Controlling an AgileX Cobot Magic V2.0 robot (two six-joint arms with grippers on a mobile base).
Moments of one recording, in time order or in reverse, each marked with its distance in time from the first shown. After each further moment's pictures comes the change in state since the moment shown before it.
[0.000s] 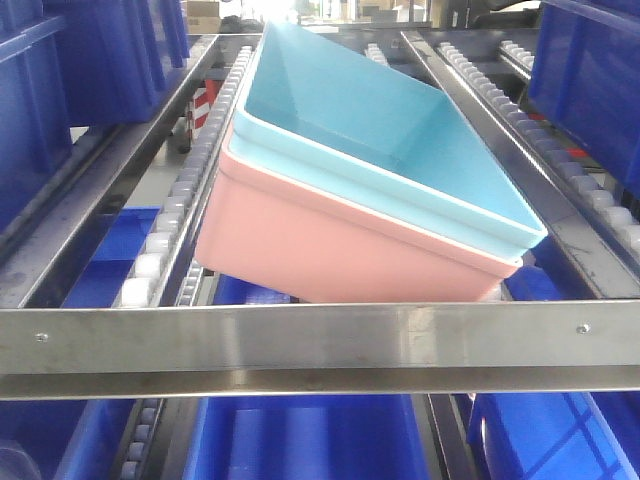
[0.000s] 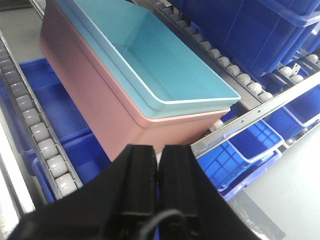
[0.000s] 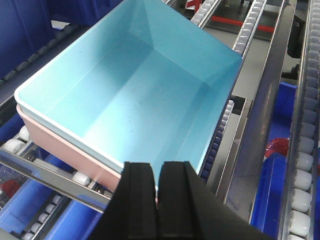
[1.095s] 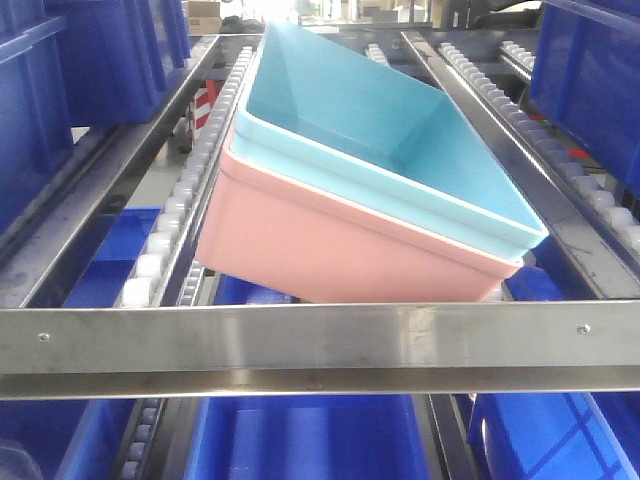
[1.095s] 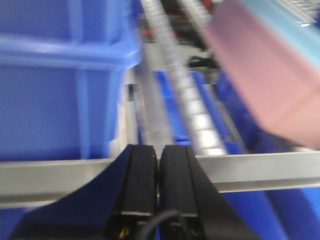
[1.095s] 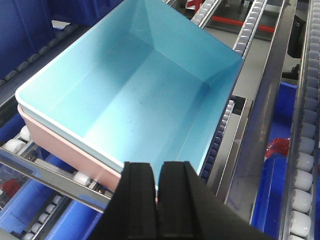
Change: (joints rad) left arm 0.659 -0.653 0.529 -0.375 -0.038 0.389; right arm 0.000 0.000 0.000 0.000 0.000 0.000
